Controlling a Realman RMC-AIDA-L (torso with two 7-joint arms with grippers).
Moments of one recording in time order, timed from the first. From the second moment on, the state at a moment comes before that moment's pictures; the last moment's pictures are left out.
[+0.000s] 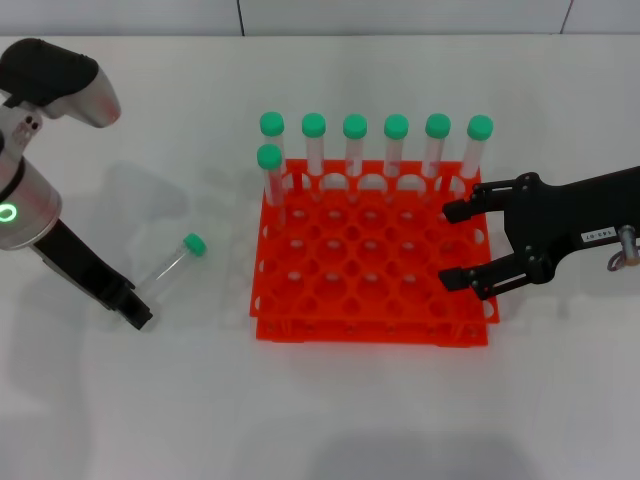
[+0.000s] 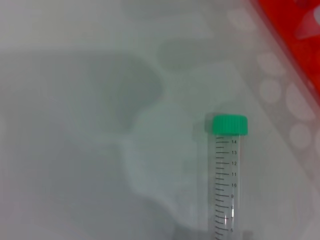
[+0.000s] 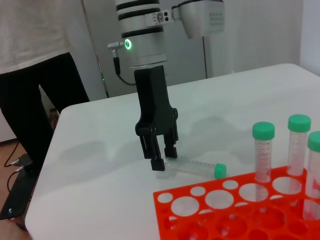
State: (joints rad) left arm -0.75 -2.05 1.05 0.91 2.83 1.63 -2.42; right arm 0.59 1.94 -1.23 -0.81 -1.79 -1.51 1.50
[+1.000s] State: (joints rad) left arm -0.75 -2.05 1.07 0.93 2.84 1.62 -2.44; right arm 0.59 1.94 -1.22 -0.81 -1.79 -1.51 1.50
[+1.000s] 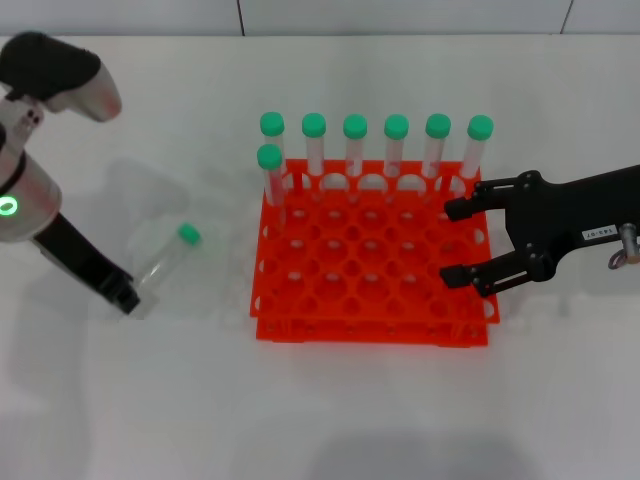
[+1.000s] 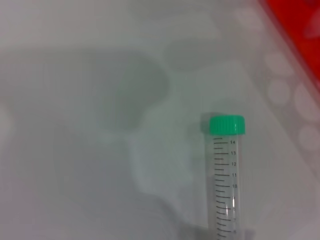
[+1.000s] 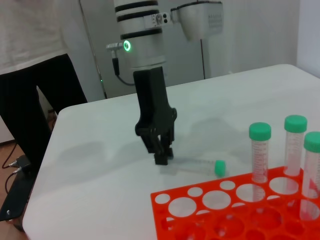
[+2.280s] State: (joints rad) left arm -0.55 -2.01 0.98 1.03 1.88 1.53 -1.69; right arm 0.58 1.96 -1.23 -0.81 -1.79 -1.52 1.50
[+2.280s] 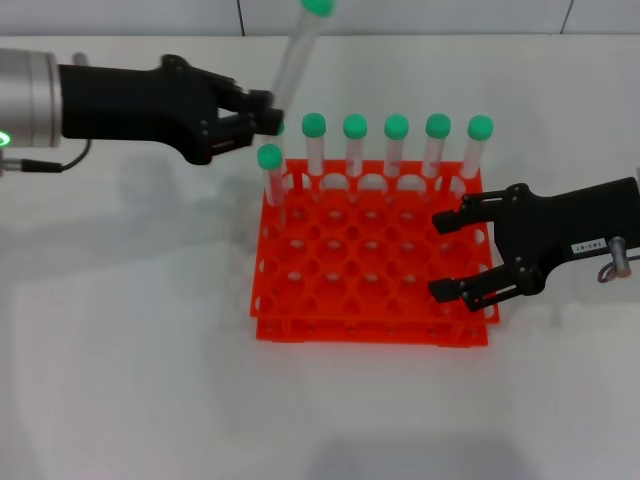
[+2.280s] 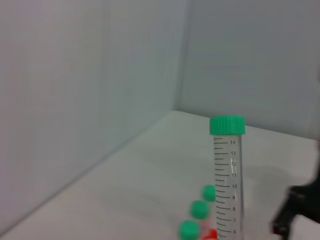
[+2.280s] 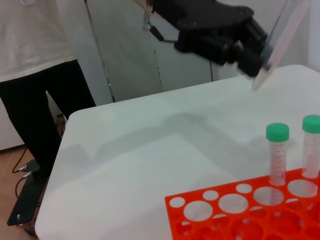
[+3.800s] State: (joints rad) left arm -0.80 -2.00 0.98 0.58 2.00 1.42 -1.42; right arm 0.60 1.98 -1.09 -0.84 -1.78 -1.49 1.53
